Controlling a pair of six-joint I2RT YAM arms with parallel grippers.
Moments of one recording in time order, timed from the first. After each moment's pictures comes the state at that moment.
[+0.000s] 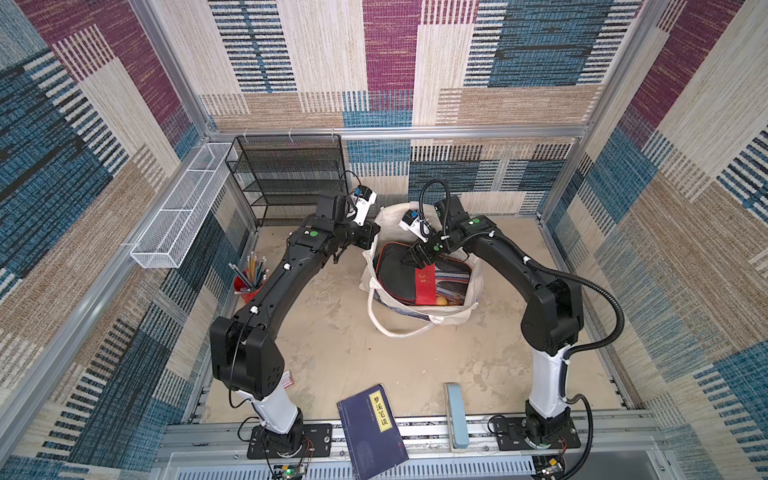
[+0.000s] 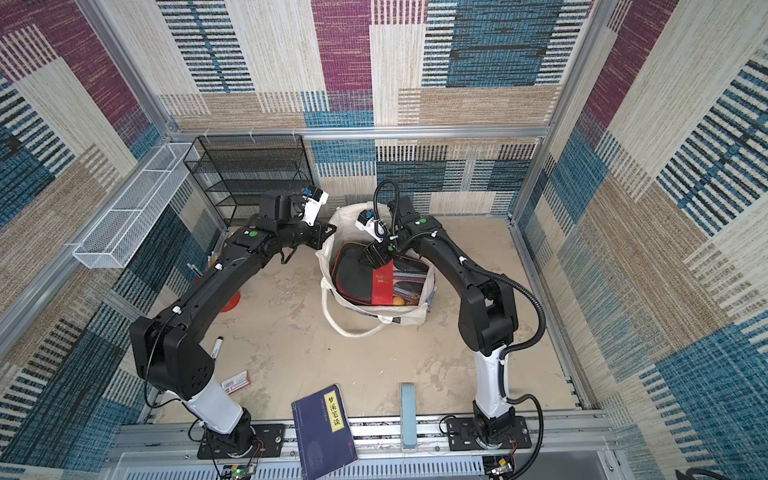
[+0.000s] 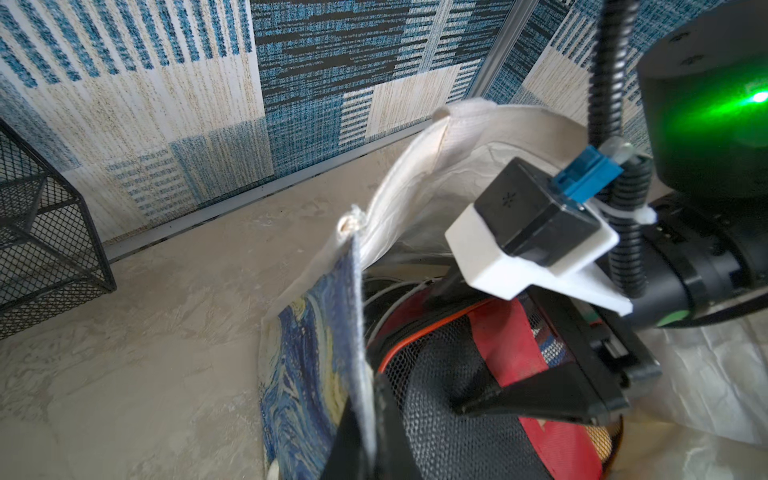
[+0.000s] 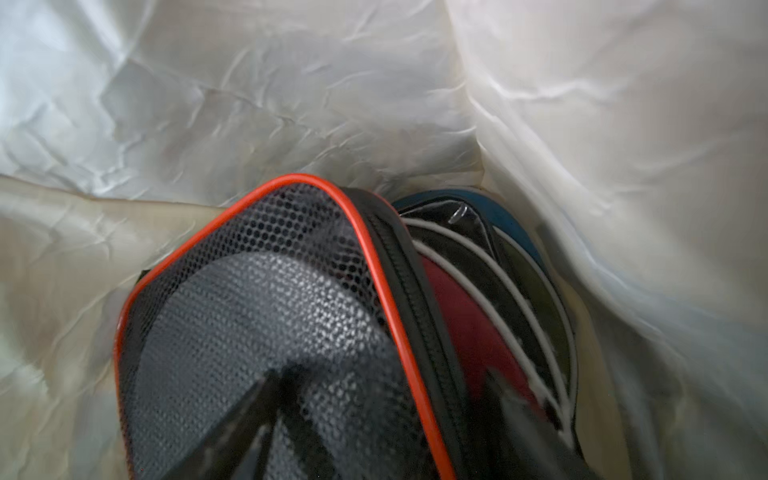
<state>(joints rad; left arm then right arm) -0.33 1.69 1.63 -0.49 0.37 0.00 0.43 2.01 1.85 -0.77 -0.57 -0.35</state>
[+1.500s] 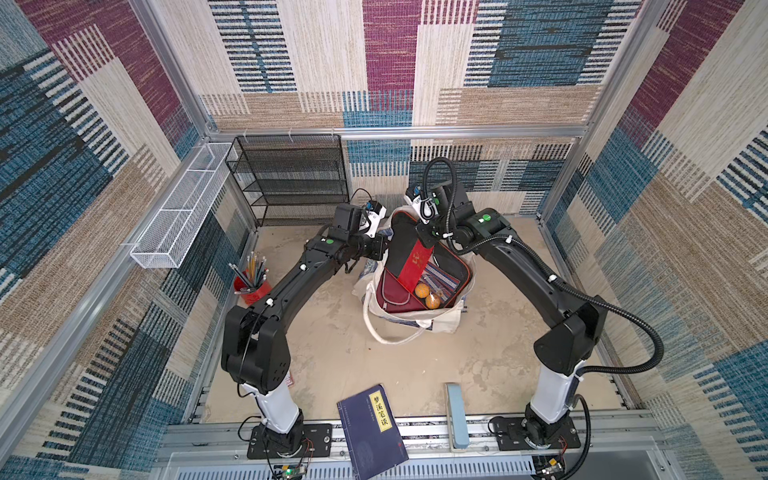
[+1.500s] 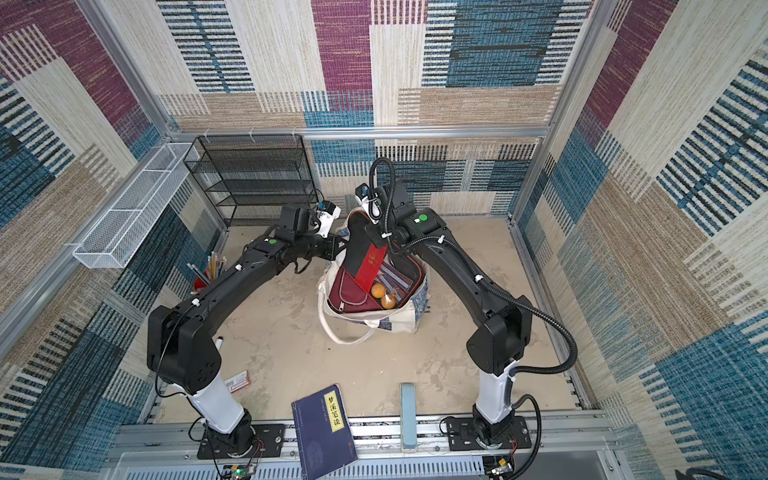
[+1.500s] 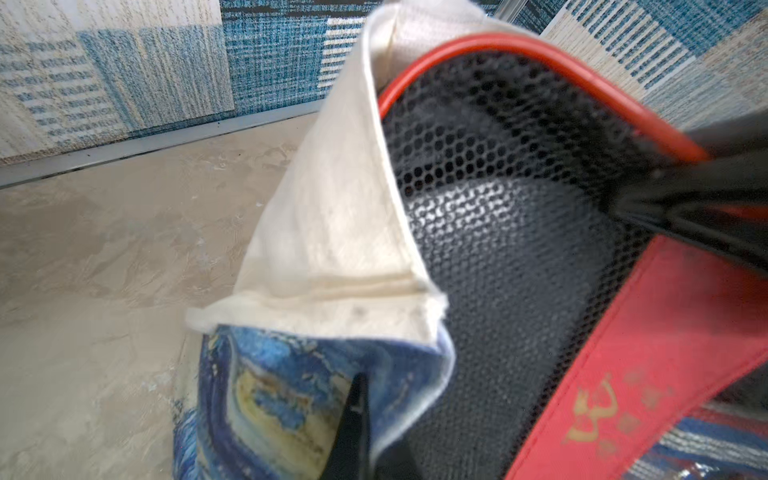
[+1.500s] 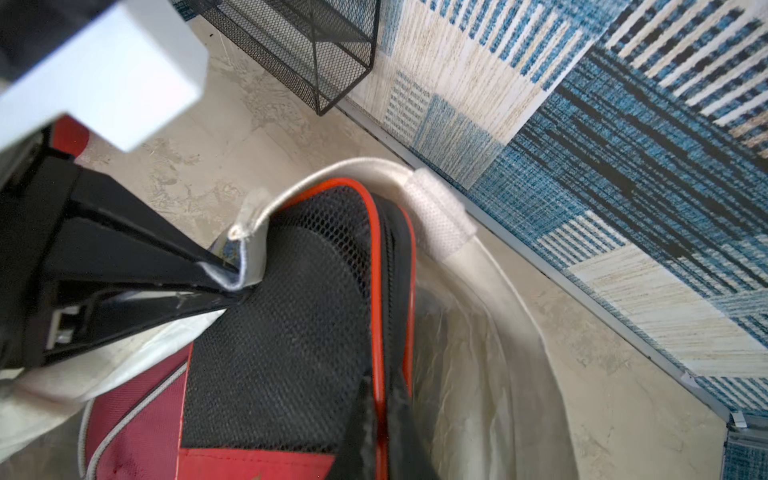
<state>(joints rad) -0.41 1.75 1.54 -0.43 0.37 -0.13 0.57 1.85 1.99 -0.80 0.04 -0.20</state>
